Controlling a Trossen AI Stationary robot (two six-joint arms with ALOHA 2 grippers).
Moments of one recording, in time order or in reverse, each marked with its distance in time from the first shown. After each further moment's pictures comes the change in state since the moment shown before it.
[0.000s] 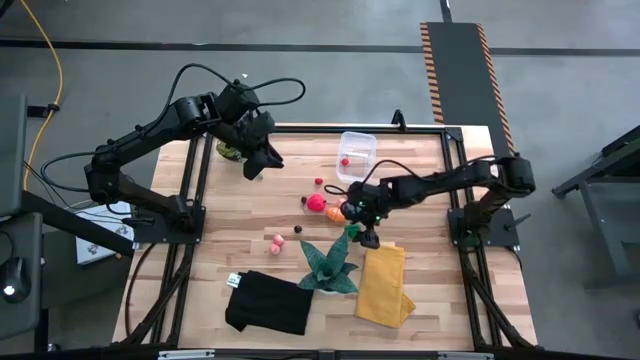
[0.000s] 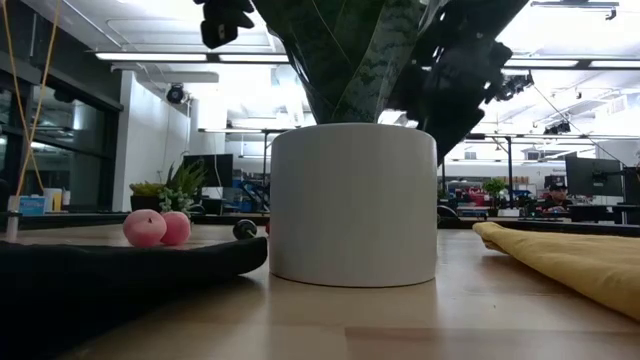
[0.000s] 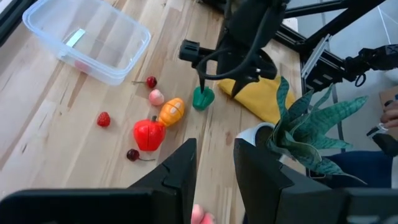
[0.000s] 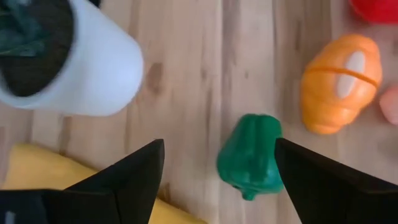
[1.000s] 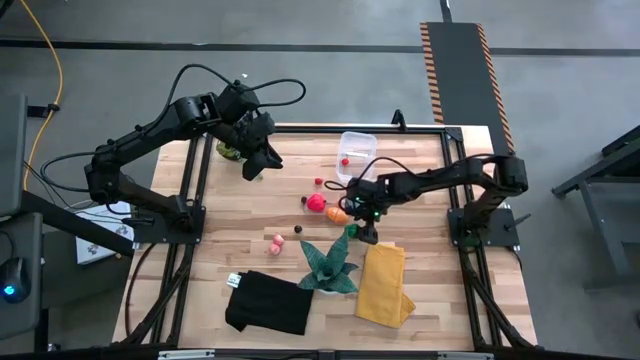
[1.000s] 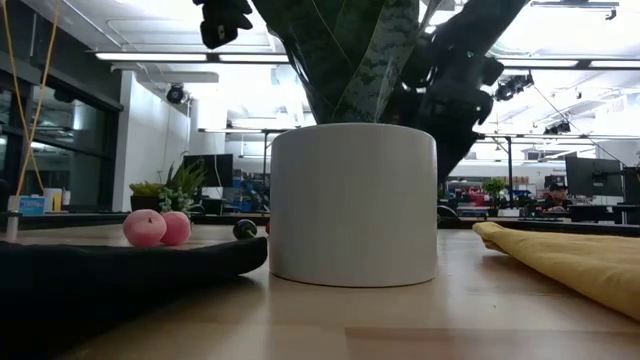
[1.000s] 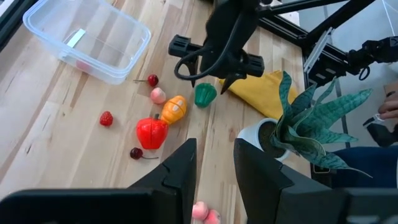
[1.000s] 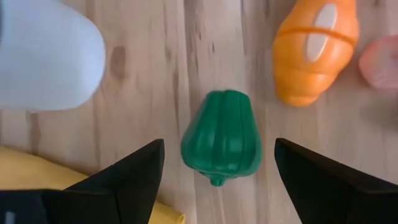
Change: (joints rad) left arm 0.000 0.000 0.000 -0.011 -0.004 0.034; right arm -0.046 0.055 0.000 -0.034 -0.006 0.017
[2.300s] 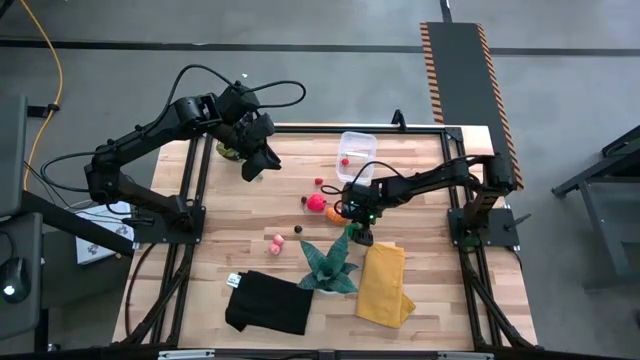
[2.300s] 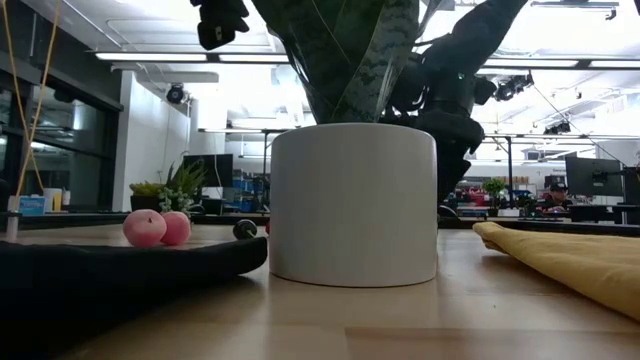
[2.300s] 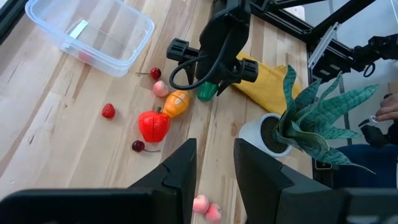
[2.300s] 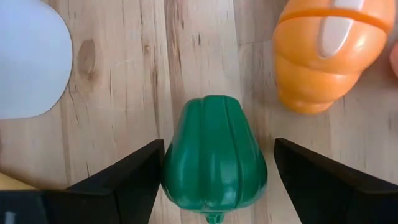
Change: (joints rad) left arm 0.000 0.000 0.000 -0.026 -0.012 0.000; right arm 0.002 0.095 0.000 0.068 0.007 0.008
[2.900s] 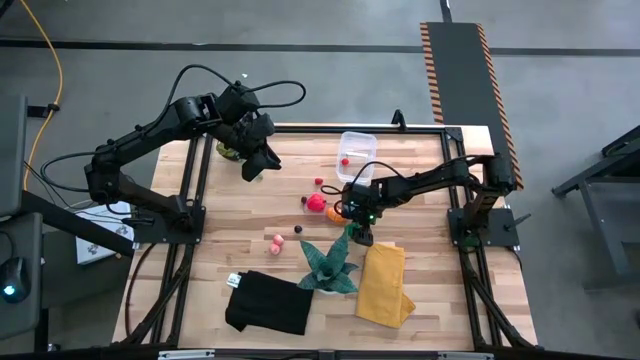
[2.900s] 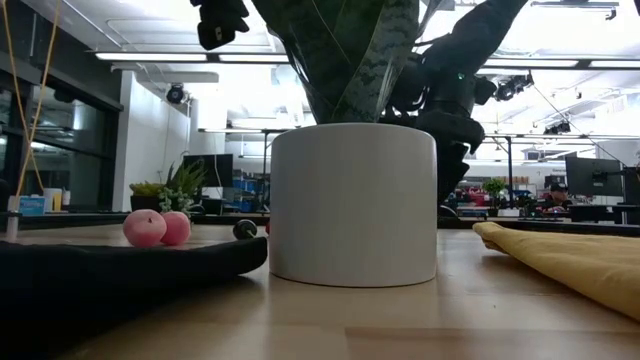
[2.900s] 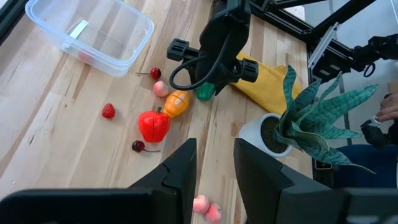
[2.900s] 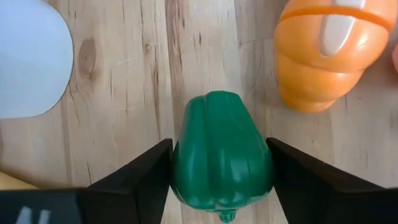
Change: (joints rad) left arm 0.000 0.000 0.000 0.000 0.000 0.000; right arm 0.000 0.001 0.000 -0.002 -0.002 0.002
